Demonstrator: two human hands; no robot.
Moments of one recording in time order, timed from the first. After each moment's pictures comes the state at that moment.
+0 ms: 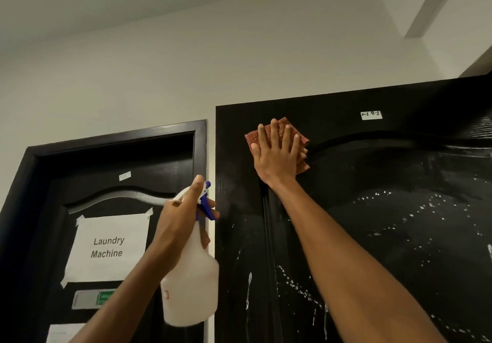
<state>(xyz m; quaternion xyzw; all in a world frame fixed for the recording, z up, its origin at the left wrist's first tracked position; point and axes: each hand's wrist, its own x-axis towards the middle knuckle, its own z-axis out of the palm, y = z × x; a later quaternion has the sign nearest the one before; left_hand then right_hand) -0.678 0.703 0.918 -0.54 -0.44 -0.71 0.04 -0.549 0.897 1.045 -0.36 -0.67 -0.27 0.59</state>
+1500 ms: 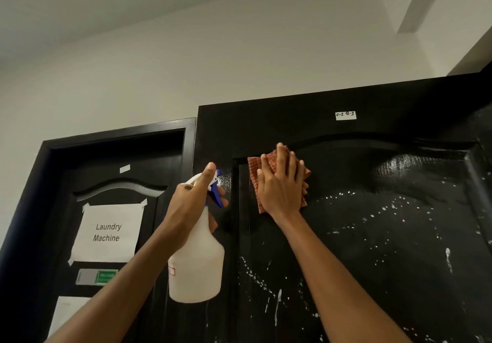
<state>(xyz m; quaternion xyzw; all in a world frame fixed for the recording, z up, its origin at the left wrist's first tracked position) -0.579 0.719 0.927 -0.54 -0.48 -0.68 0.06 -0.477 0.929 0.966 -0.32 -0.64 -0.30 0.63</state>
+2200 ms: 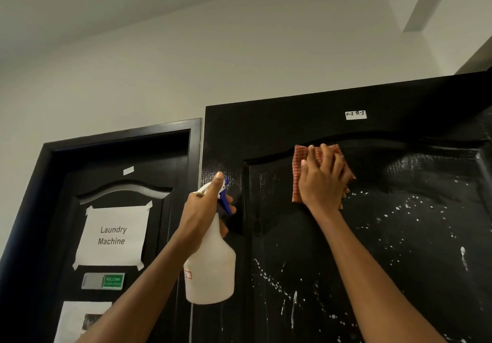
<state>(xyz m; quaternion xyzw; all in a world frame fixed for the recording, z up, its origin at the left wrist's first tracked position) -0.607 0.737 0.924 -0.54 -0.48 -0.69 0.02 -0.425 0.951 0.971 -0.37 -0.57 -0.23 0.70</state>
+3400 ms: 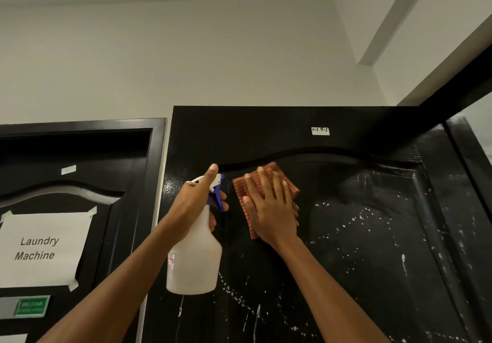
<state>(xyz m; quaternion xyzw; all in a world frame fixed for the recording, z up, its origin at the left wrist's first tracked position) -0.586 0.768 0.959 -0.61 -0.46 -0.64 -0.07 -0.442 0.946 0.932 -0.31 -0.71 -0.32 0.55</state>
